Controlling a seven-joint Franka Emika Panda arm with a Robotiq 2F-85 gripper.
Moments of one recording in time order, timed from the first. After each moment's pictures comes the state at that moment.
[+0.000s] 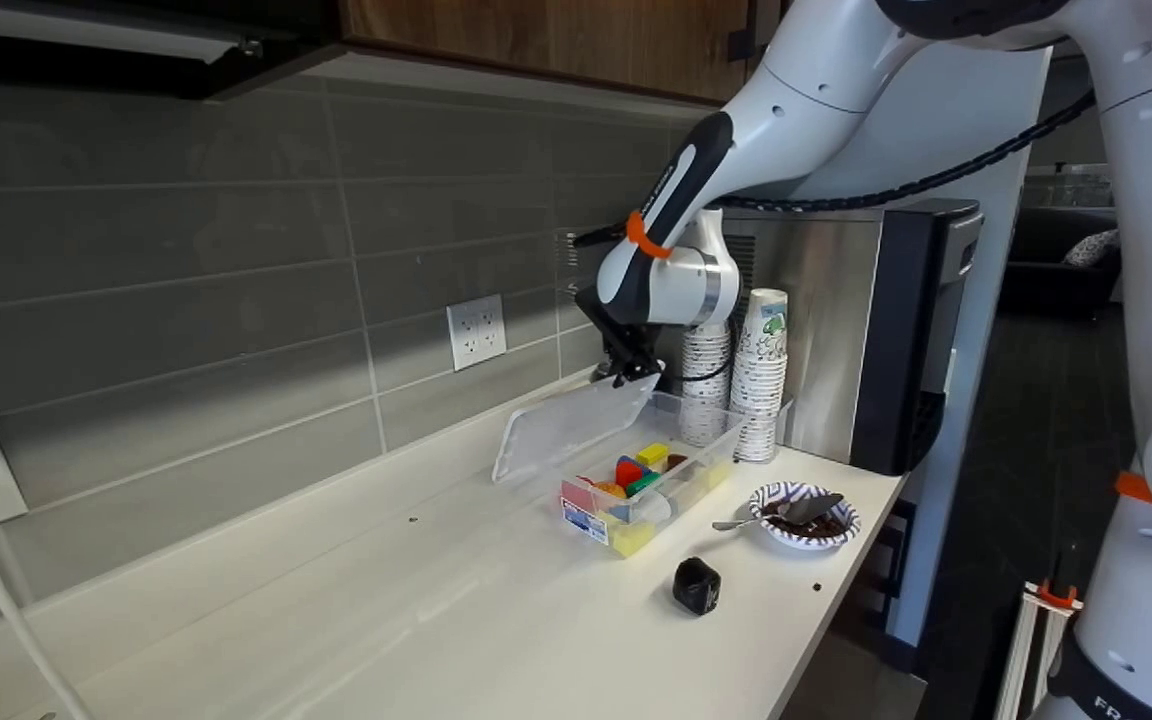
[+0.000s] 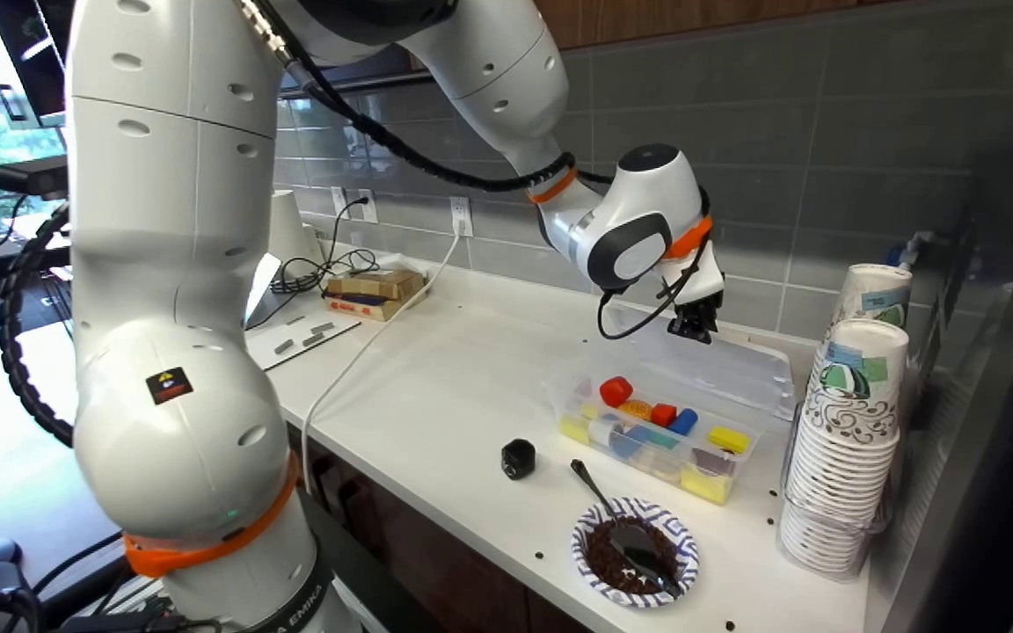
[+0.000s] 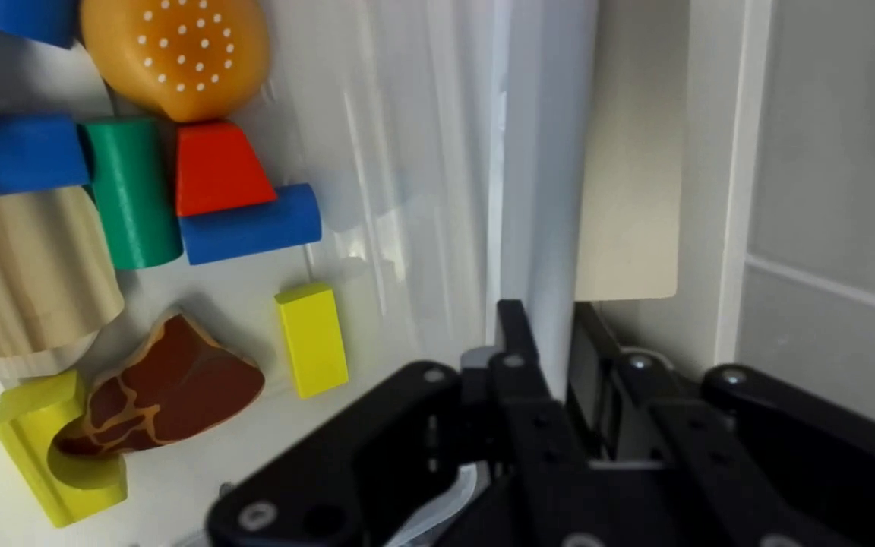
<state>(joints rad) -0.12 0.31 -0.09 -2.21 0.32 3.05 1.17</state>
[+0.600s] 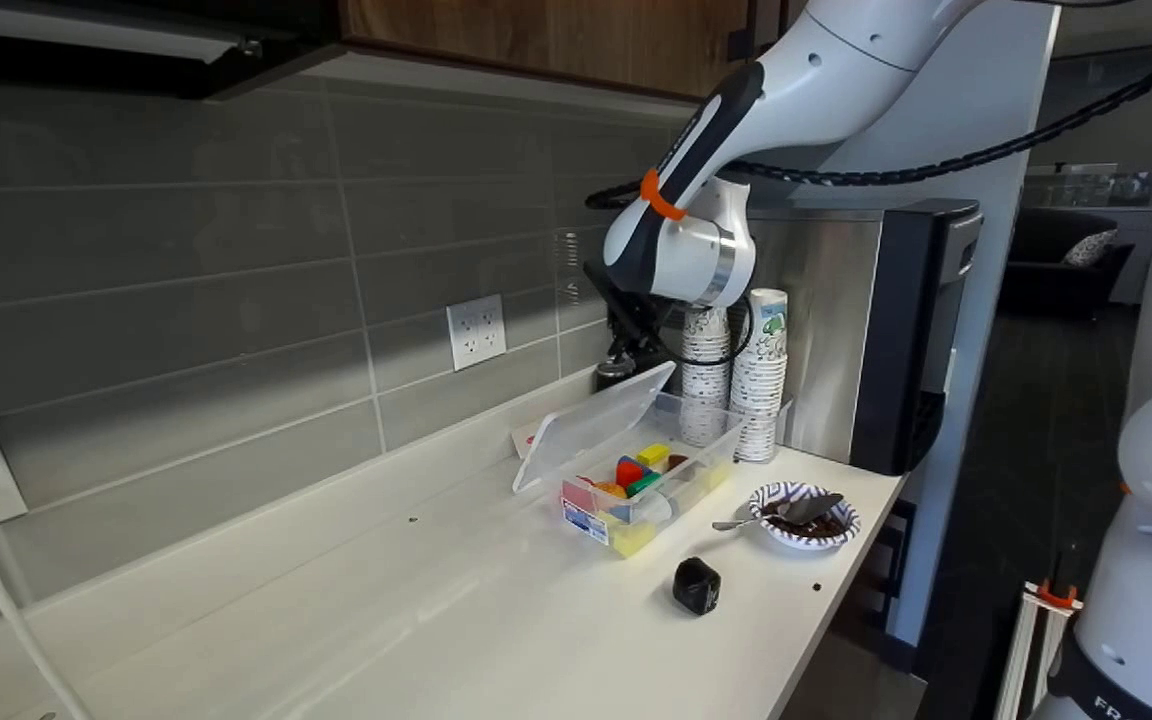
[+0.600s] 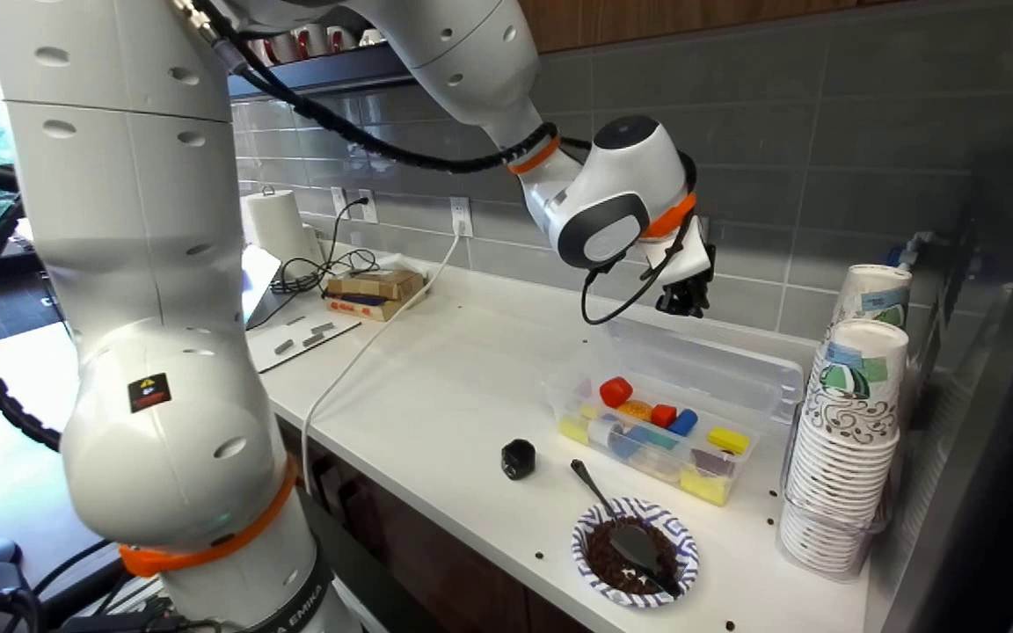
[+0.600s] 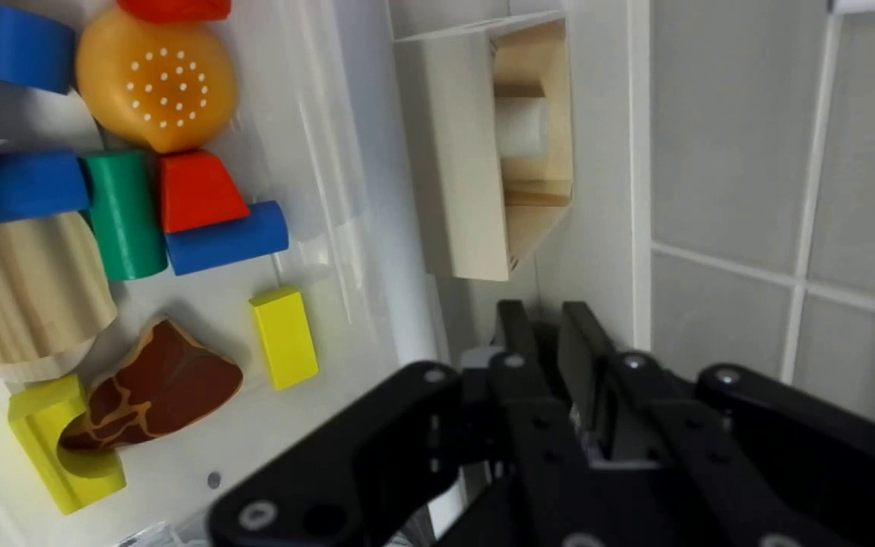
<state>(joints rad) -0.22 0.16 0.04 -2.31 0.46 3.11 1.07</state>
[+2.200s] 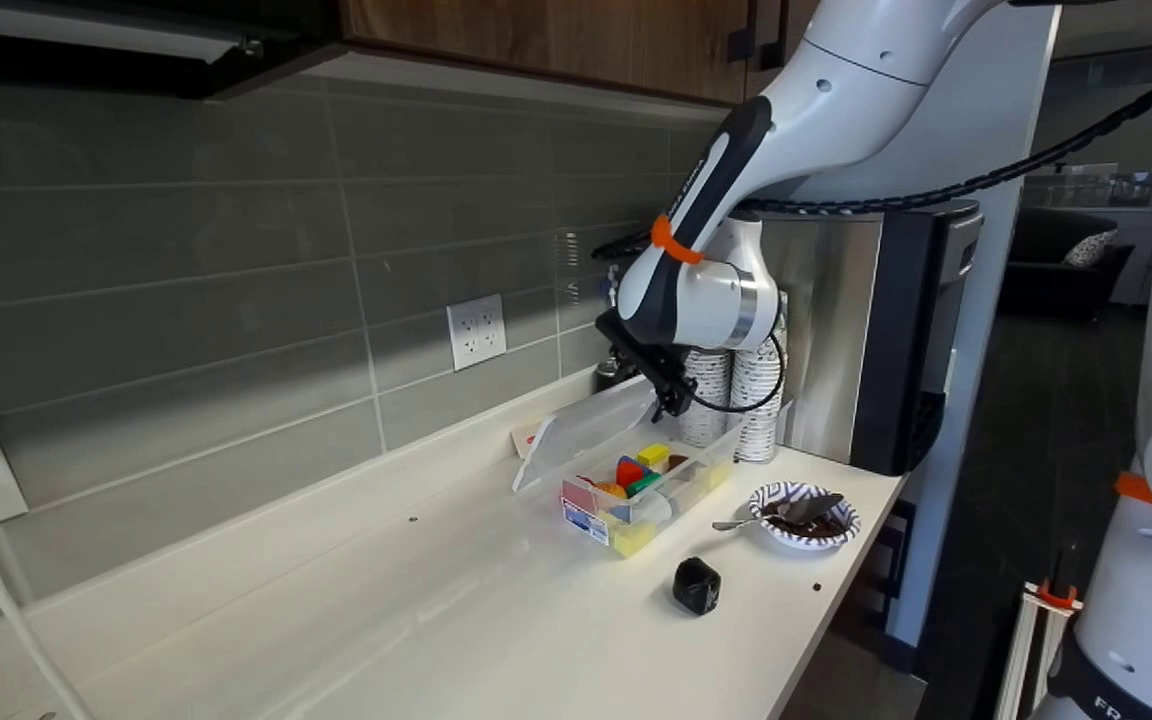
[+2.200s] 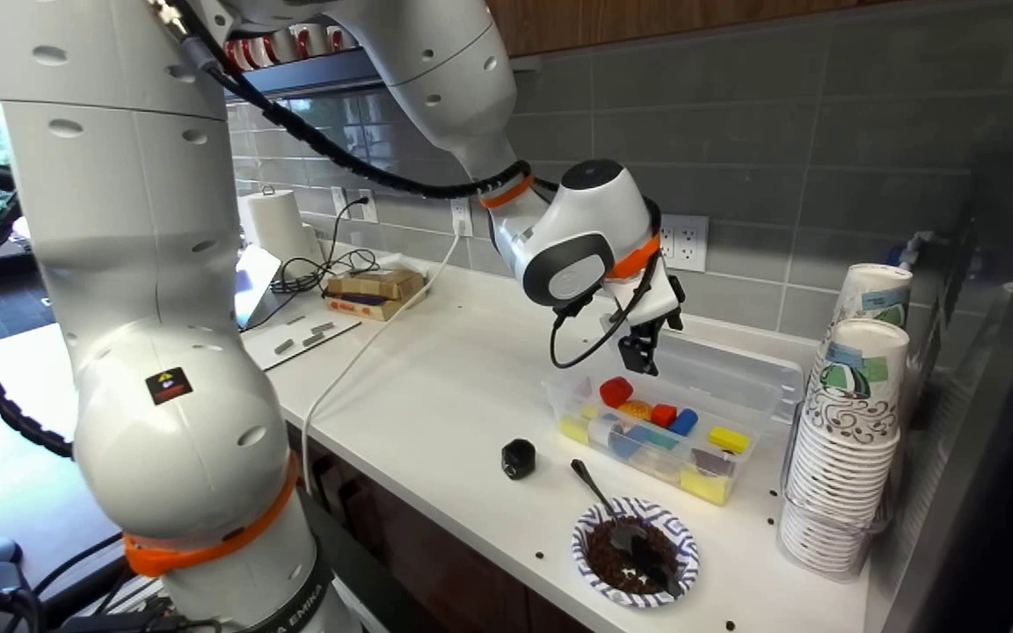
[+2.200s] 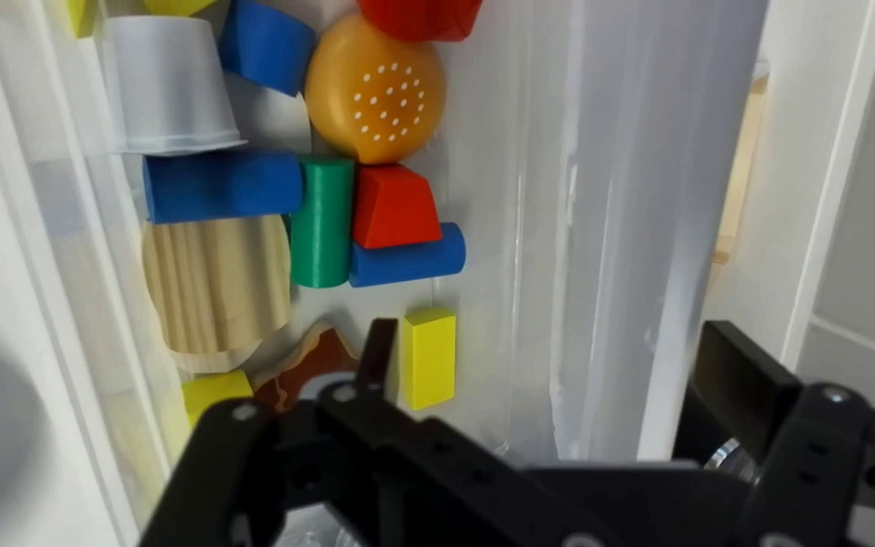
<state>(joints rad) -0.12 0.16 -0.02 -2.47 0.44 3.16 1.00</state>
